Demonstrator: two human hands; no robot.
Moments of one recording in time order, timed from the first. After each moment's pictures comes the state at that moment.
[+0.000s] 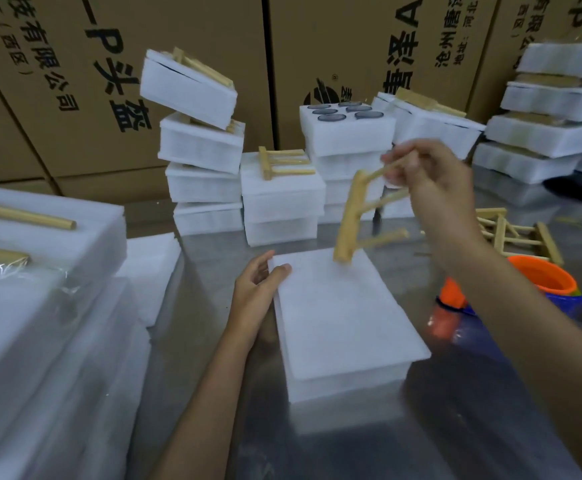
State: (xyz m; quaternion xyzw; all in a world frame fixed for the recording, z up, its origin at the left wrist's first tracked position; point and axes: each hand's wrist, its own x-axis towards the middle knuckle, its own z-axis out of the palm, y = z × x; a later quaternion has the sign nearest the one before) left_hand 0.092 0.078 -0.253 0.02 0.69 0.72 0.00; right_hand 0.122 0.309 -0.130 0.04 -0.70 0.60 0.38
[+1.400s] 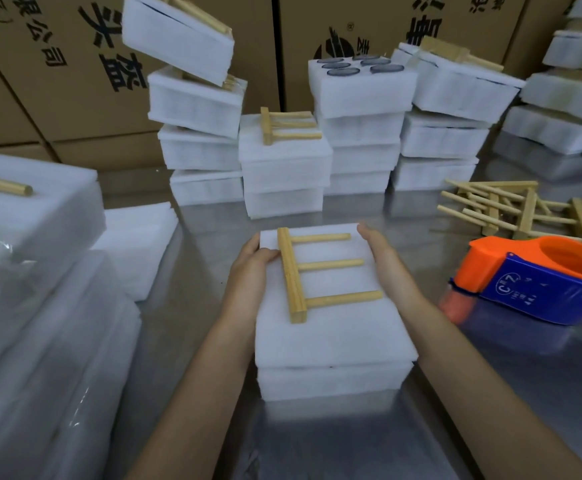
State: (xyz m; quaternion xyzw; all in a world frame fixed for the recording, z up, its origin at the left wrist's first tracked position) left_hand 0.111 0.088 -0.230 -0.04 0.66 0.75 0.05; right_hand 0.125 0.270 -0.237 -0.16 -0.58 0.80 -0.02
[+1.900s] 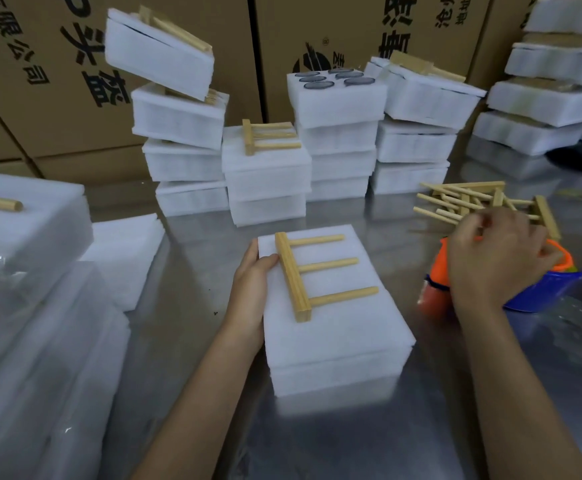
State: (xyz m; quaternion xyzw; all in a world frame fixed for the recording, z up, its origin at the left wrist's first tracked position) left_hand 0.129 0.104 -0.234 0.01 0.60 0.79 0.08; right_hand 0.160 0.370 -0.230 -0.39 -0.78 0.12 0.48
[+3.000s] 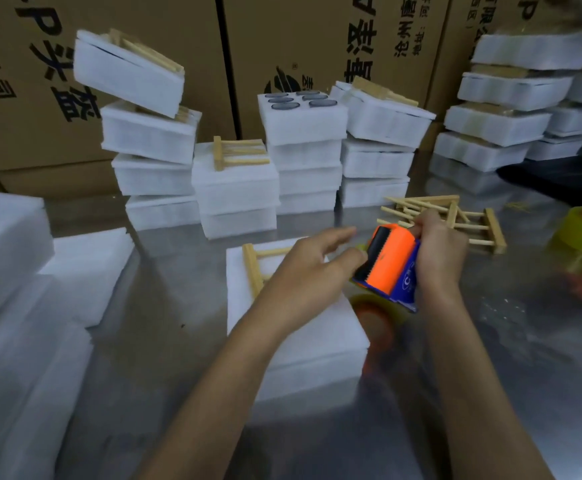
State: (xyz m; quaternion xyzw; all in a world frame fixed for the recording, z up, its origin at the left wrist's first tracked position) left_hand 0.183 0.175 -0.160 0.24 0.78 0.56 0.11; right_hand 0.170 0.358 -0.193 -0.27 -0.56 0.68 0.37
